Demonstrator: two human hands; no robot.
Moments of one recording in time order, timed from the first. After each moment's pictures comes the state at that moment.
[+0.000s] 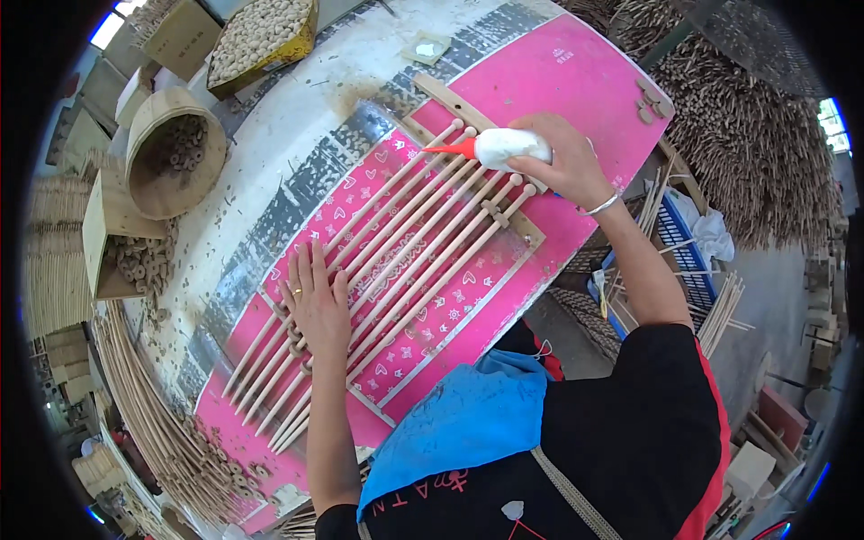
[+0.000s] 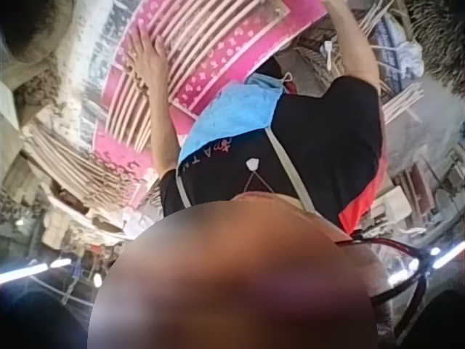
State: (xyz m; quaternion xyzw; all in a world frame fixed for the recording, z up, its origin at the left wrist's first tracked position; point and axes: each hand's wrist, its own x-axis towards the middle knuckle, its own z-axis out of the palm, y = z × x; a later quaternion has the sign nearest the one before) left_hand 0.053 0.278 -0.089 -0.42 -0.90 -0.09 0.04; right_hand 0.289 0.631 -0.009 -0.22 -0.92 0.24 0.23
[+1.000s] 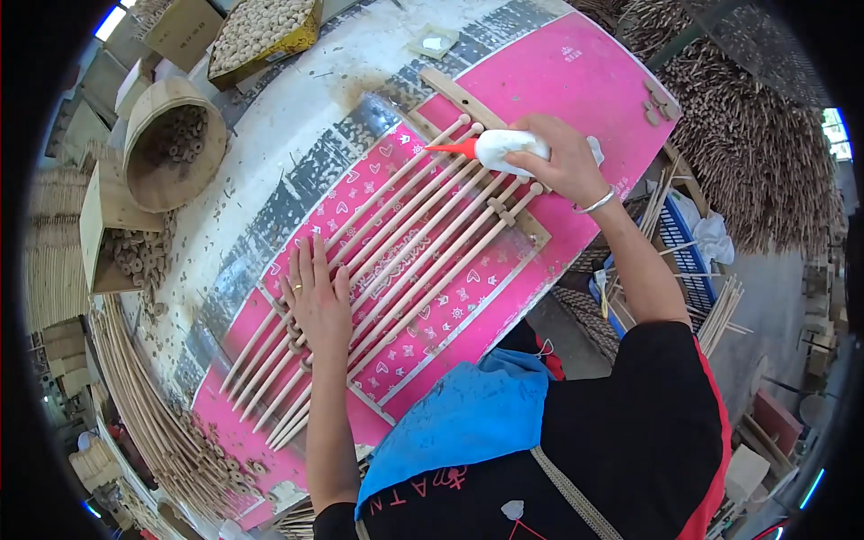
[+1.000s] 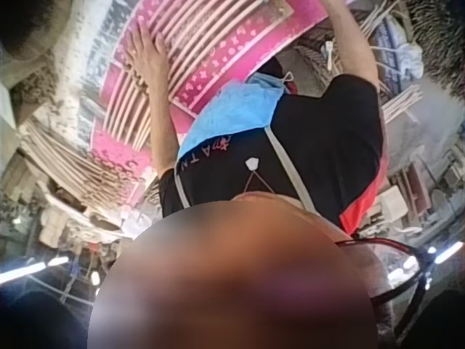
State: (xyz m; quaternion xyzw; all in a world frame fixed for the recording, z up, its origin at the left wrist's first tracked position) left_hand 0.054 0.280 -0.088 -0.42 -0.90 -0.10 0.04; right_hand 0.278 0.633 -0.022 -0.23 -0.91 0.26 0.21
